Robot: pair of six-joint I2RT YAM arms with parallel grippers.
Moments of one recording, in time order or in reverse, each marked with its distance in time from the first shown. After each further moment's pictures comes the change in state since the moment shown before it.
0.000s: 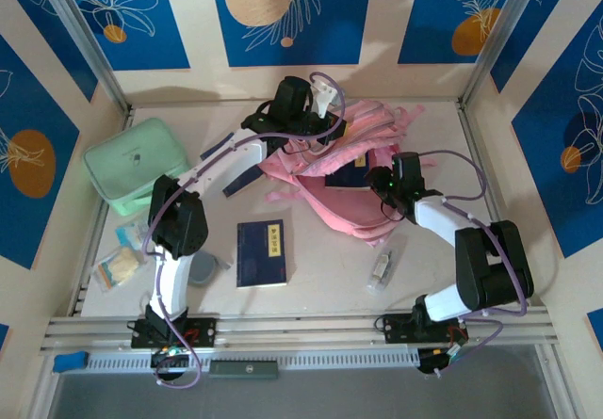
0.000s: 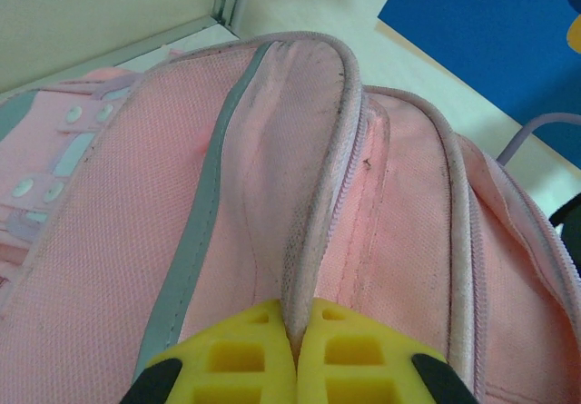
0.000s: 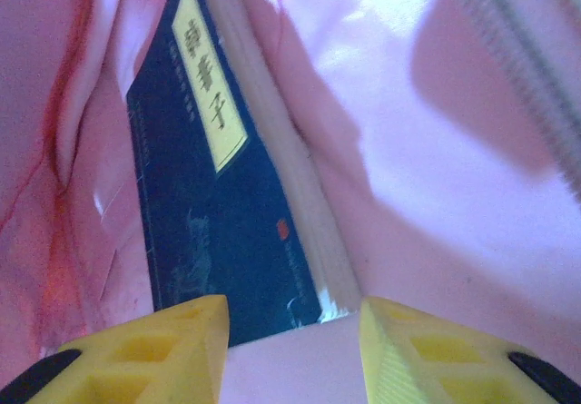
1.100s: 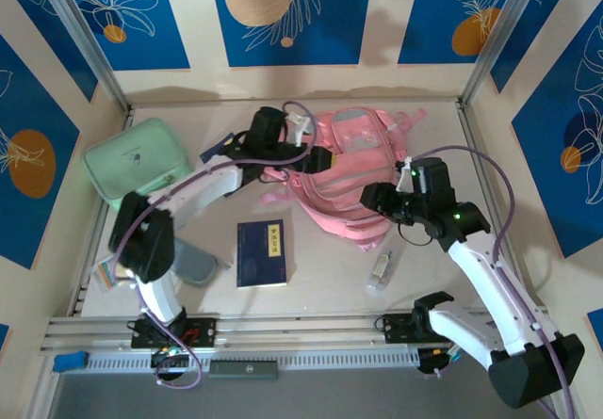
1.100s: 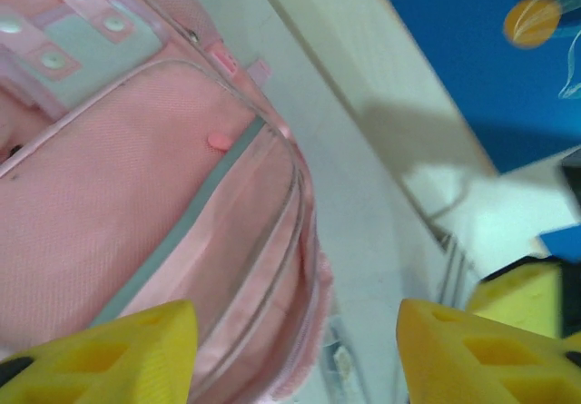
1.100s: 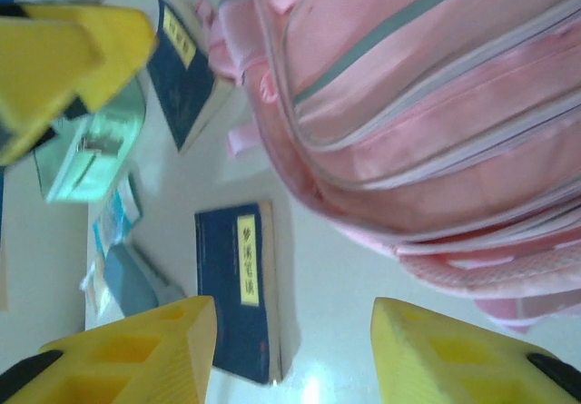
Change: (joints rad) left arm 0.042 -0.336 -0.569 0.173 0.138 -0.304; right arm 0.142 -0.510 0.196 -0.737 -0.250 -0.219
